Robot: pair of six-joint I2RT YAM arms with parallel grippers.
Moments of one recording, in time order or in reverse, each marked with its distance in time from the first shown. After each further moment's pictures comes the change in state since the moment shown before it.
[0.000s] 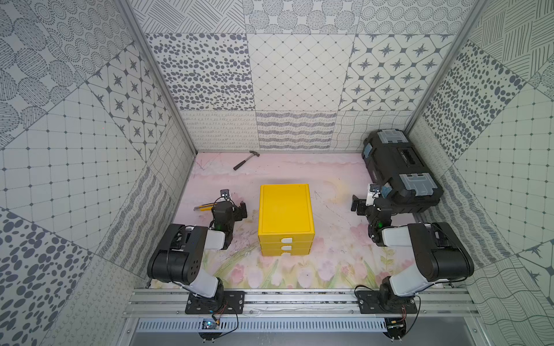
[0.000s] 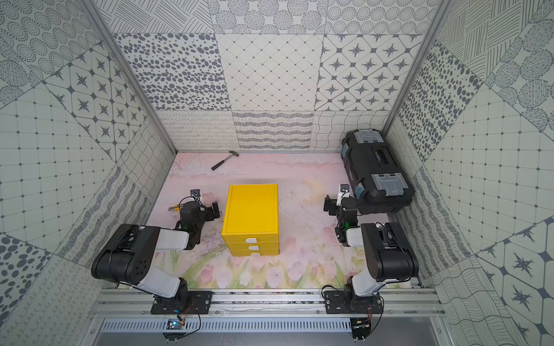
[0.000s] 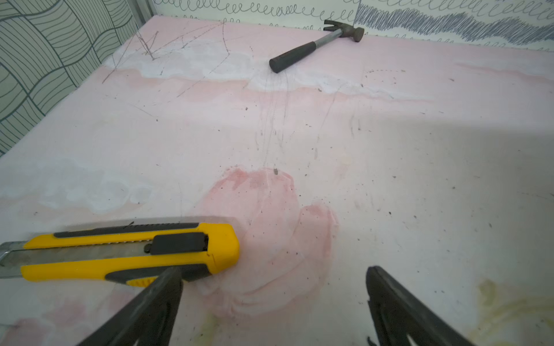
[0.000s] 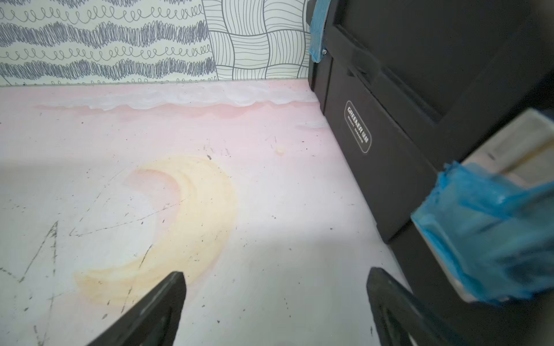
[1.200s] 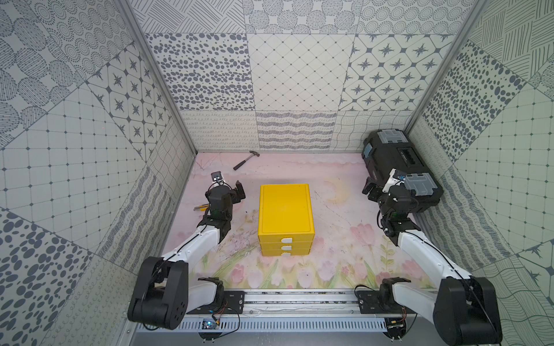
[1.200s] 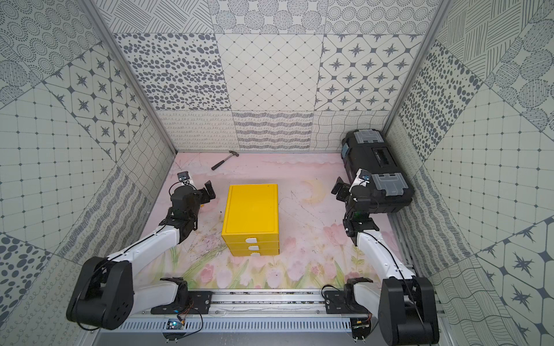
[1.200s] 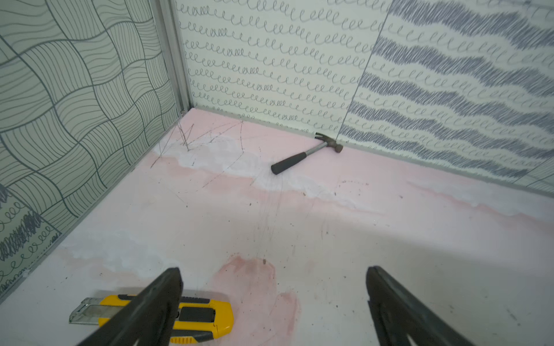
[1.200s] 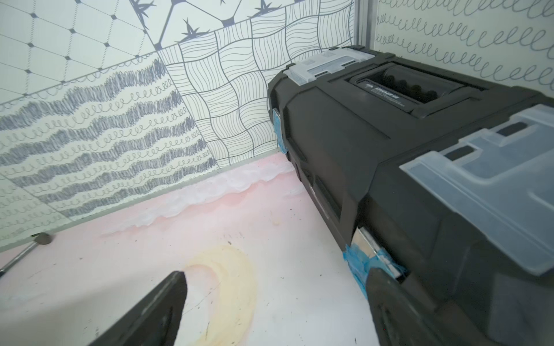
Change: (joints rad) left arm -0.063 -0.360 0.233 -0.422 -0.137 -0.148; right arm -0.013 -0.484 0.209 -0.593 0.041 0.308
